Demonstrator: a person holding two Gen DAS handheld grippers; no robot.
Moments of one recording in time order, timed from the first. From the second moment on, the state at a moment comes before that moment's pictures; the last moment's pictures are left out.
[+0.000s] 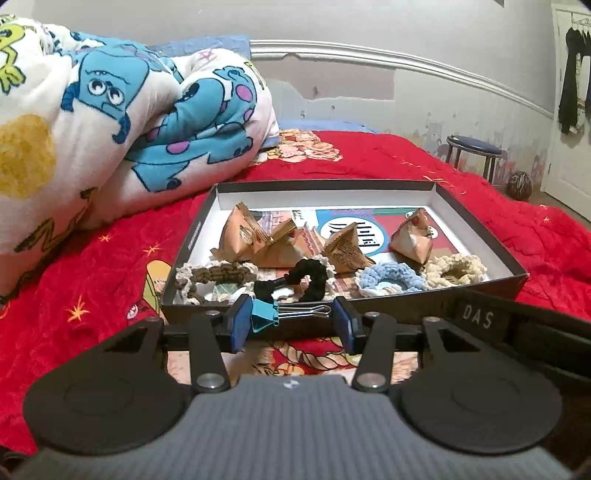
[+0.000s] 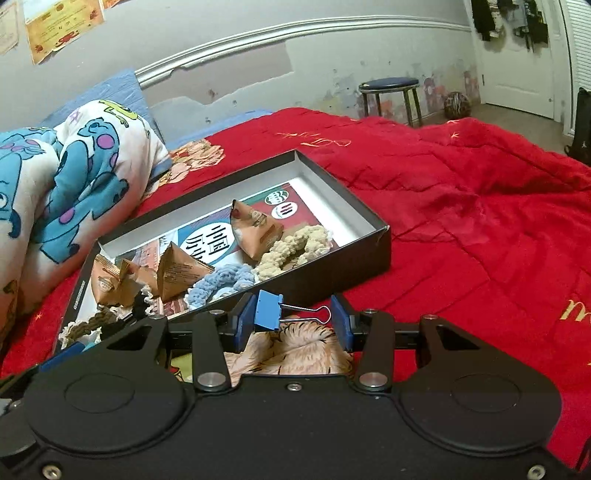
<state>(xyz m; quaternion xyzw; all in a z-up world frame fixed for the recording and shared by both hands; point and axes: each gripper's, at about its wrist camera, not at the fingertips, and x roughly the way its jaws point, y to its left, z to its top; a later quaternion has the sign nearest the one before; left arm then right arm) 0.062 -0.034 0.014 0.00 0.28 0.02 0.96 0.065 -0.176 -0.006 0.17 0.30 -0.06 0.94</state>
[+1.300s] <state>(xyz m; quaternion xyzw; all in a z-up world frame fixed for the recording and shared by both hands) 0.121 -0.012 0.093 0.02 0.24 0.00 0.97 0.126 -0.236 0.084 0.28 0.21 0.13 0.93</state>
